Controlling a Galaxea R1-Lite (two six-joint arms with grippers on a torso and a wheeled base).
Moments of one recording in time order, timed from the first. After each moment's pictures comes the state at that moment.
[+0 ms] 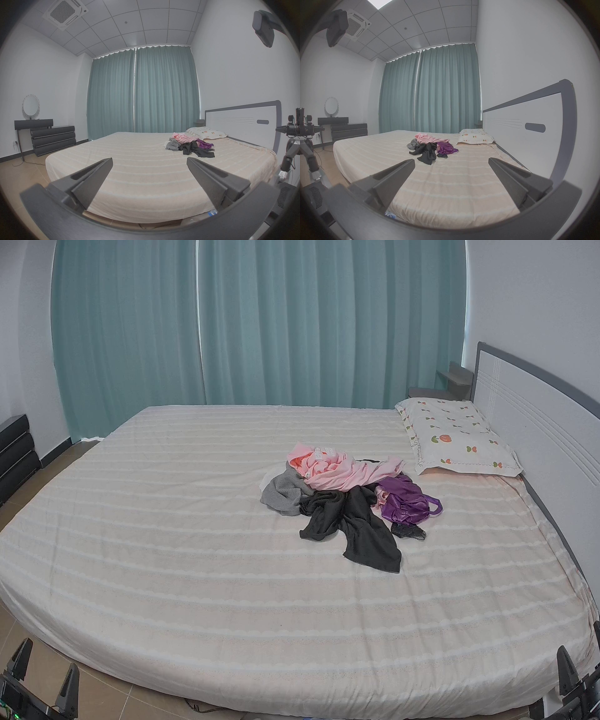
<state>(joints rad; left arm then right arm) 0.00 0.02 -0.02 0.00 -0.01 0.01 0.00 0.02 -0.02 0.01 0.00 -0.03</state>
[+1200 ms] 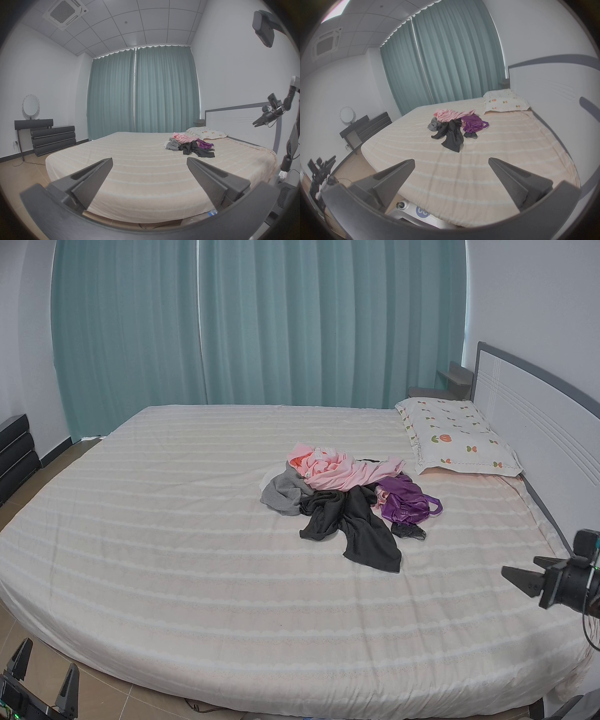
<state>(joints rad) 0.00 0.02 -0.02 0.00 -0.01 0.01 0.12 1.14 -0.32 -0.40 0.17 0.14</state>
